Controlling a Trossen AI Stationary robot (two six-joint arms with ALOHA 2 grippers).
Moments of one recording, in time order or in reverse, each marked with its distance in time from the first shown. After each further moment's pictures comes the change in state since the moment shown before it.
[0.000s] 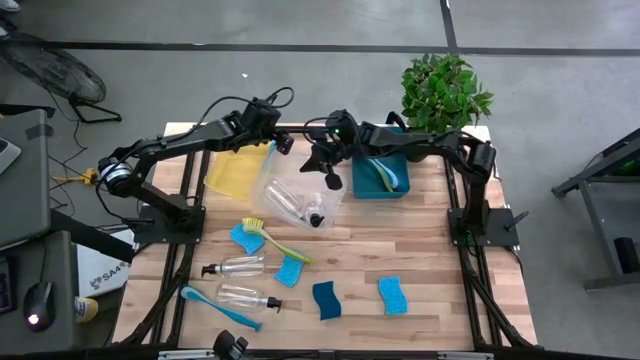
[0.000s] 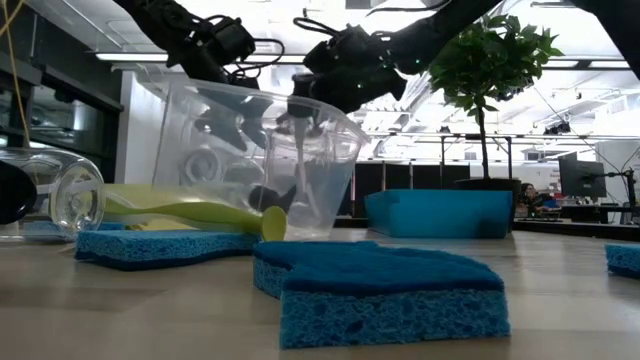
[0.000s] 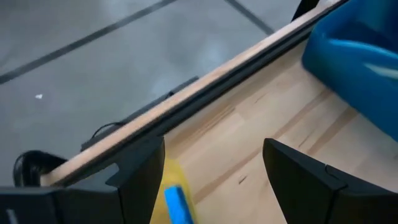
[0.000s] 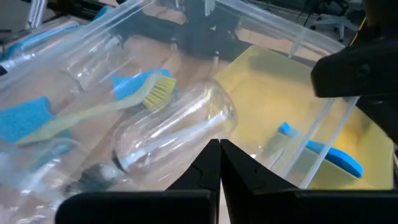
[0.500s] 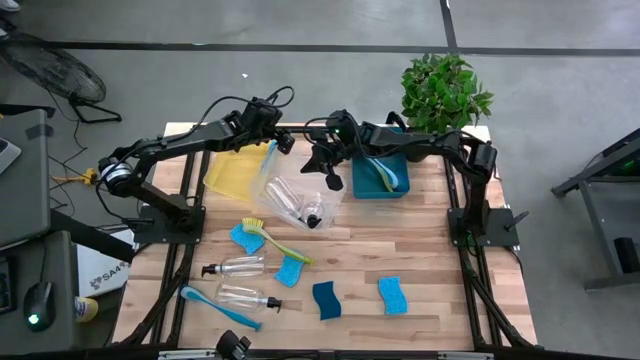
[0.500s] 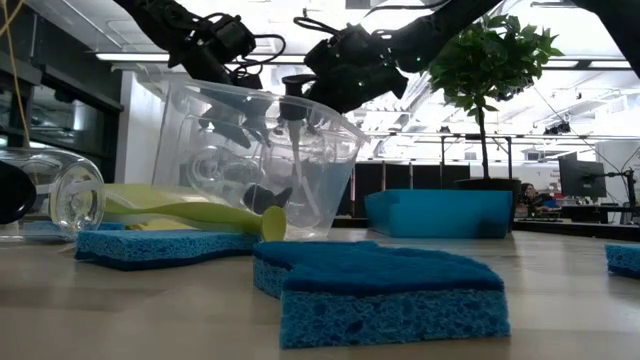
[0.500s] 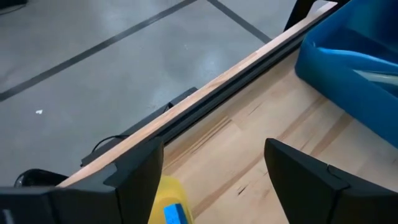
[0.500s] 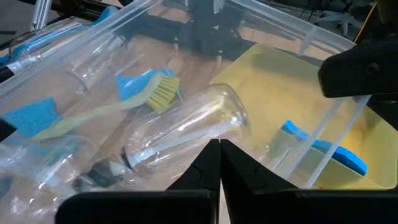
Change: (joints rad) left arm -0.008 0.000 0.000 0.039 0.001 0.045; right arm 0.002 0.000 0.000 -0.045 0.004 0.000
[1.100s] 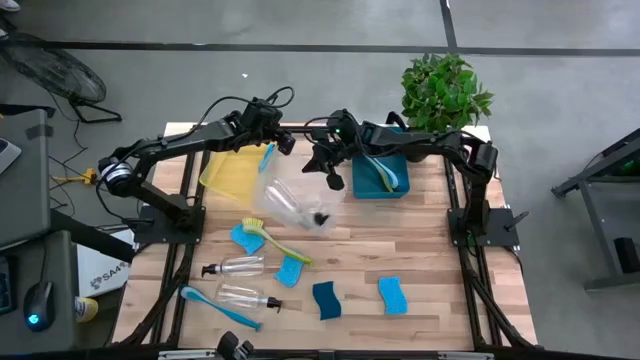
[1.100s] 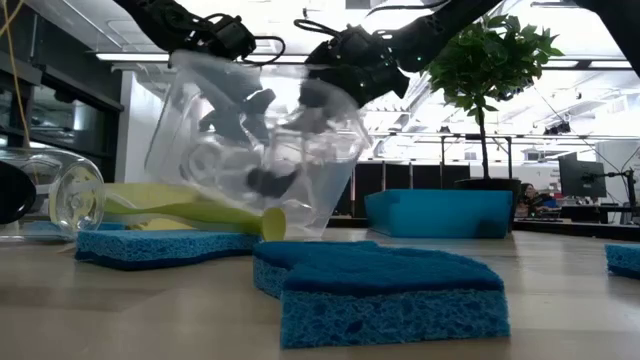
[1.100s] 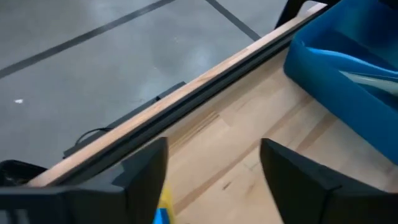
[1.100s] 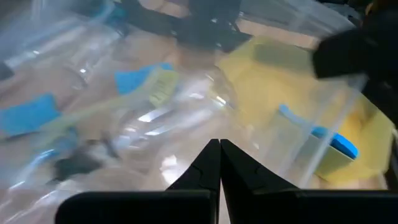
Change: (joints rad) left arm 0.000 0.001 0.000 -0.009 0.049 -0.061; right arm -0.002 0.000 -0.002 -0.023 0.010 0.002
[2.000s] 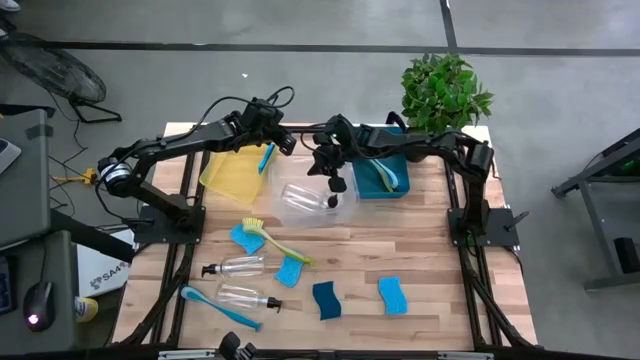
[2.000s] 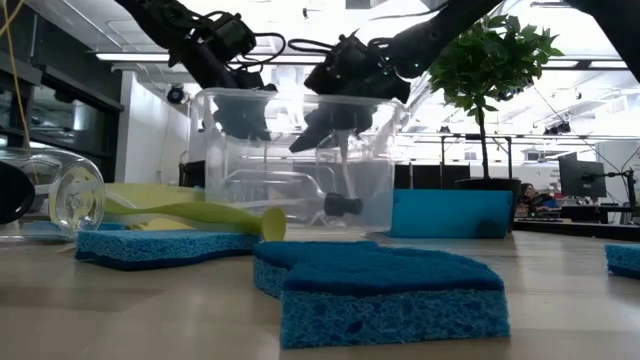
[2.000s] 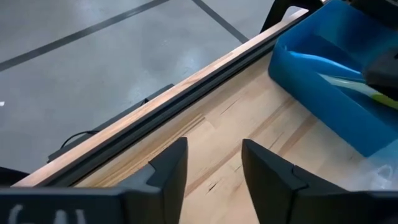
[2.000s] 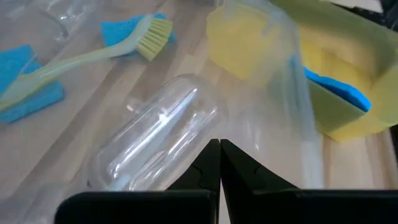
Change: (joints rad) left arm -0.001 -0.002 0.002 0.003 0.021 -0.007; right arm 0.002 0.006 -0.004 -0.040 0.057 -0.038
